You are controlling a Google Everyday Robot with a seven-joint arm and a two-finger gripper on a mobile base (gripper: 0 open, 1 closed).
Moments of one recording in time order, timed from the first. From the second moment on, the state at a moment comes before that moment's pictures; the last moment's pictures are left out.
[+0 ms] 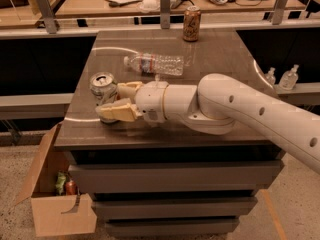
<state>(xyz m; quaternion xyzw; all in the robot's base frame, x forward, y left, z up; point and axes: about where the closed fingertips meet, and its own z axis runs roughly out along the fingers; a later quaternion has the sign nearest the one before) 0.542 0.118 0.875 -0.47 0.60 0.37 0.53</state>
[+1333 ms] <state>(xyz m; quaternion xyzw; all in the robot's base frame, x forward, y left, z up) 0.523 0.004 0.891 -0.37 0.68 0.26 0.58</state>
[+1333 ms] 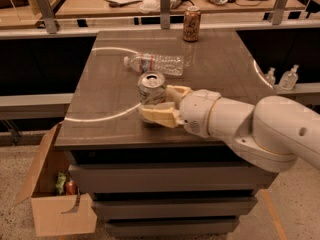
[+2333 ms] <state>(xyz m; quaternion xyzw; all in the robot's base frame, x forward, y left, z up) 0.494 -0.085 0.893 -0.30 0.74 0.16 0.59</state>
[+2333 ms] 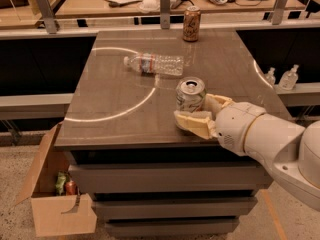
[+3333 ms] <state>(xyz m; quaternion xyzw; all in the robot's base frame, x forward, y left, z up) 0.488 -0.167 0.924 -0.20 0.76 0.00 0.62</state>
